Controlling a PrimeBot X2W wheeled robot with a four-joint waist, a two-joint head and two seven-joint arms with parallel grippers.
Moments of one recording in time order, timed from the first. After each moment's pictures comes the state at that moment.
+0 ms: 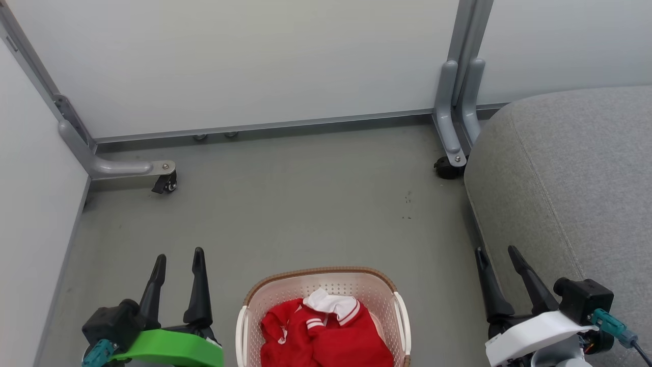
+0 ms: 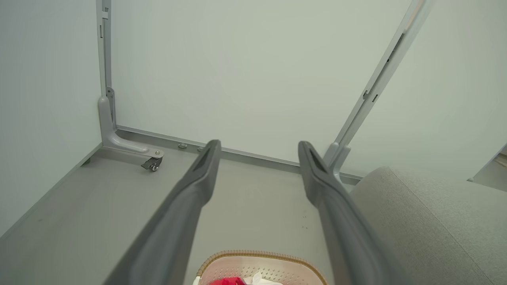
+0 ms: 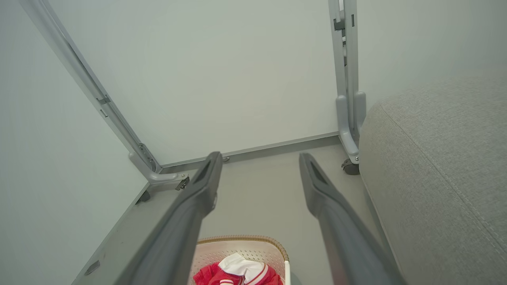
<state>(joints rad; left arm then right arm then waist) 0.04 0.04 -0.08 0.12 -0.43 -0.07 -0.20 0.02 -0.04 0.06 0.12 0.38 0.13 -0.19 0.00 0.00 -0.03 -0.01</state>
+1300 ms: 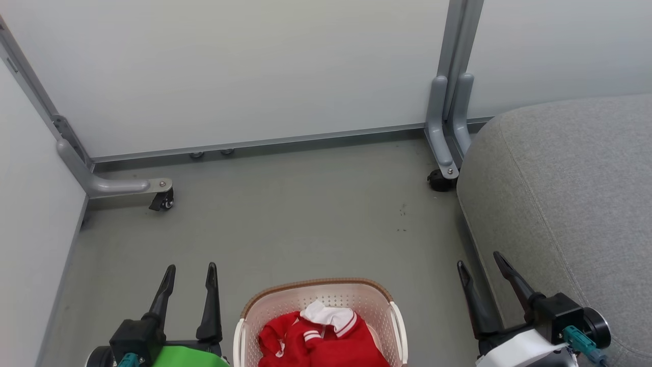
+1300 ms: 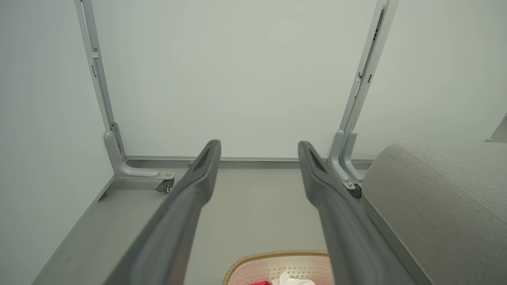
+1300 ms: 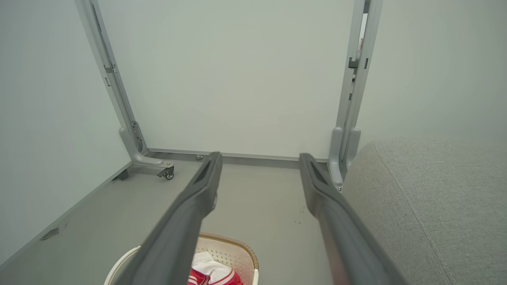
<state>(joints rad) 0.06 0.05 -0.10 0.16 -0.23 -0.07 -0.26 0.05 -0.05 0.10 0.11 0.11 0.13 -0.26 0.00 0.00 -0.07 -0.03</state>
